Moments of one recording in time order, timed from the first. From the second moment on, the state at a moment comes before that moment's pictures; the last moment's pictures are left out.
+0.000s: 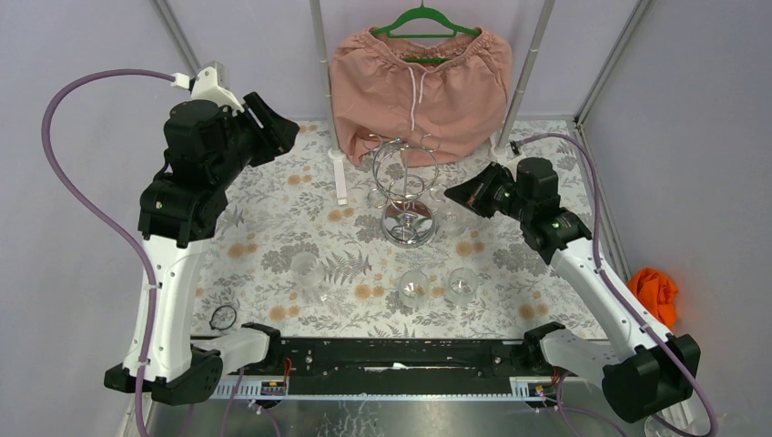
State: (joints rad) left arm -0.22 1.17 1.76 -0.86 0.00 -0.52; right arm 0.34 1.08 0.93 -0.26 -0.36 0.97
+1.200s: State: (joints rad) left arm -0.22 1.19 1.64 -0.69 0.20 -0.57; right arm 0.34 0.97 1.43 -0.51 -0.22 0.77
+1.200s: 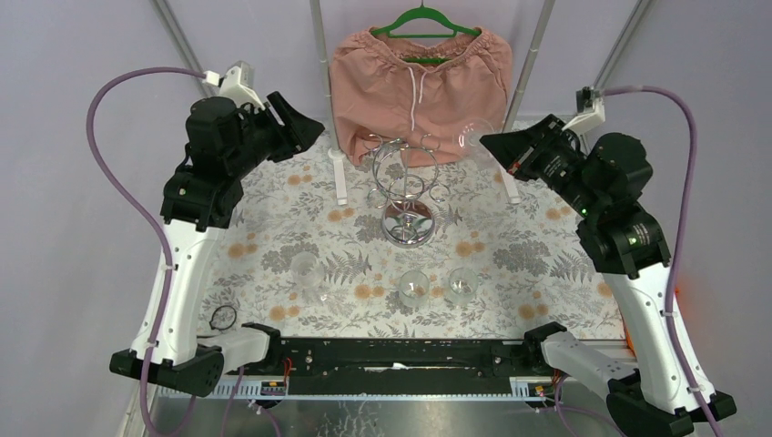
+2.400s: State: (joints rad) left arm -0.08 1.37 1.05 1.29 0.81 -1.54; right arm 0.34 1.19 1.38 0.70 -0.77 1.57
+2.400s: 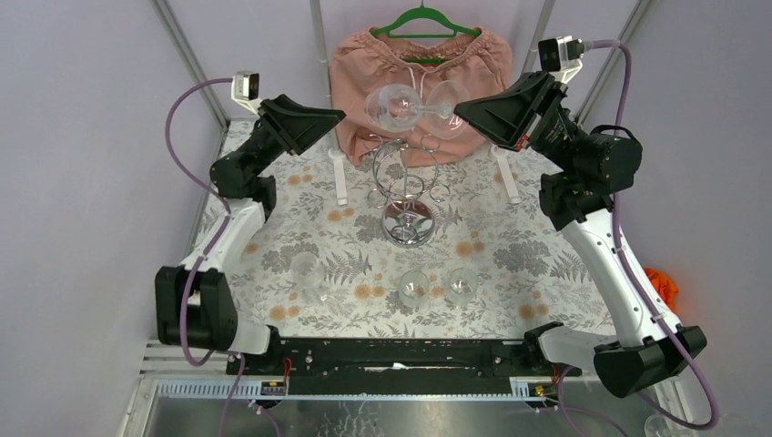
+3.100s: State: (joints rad) left arm -0.08 1.41 1.04 1.52 0.81 -1.72; right arm 0.35 1.41 1.35 1.12 -0.78 1.87
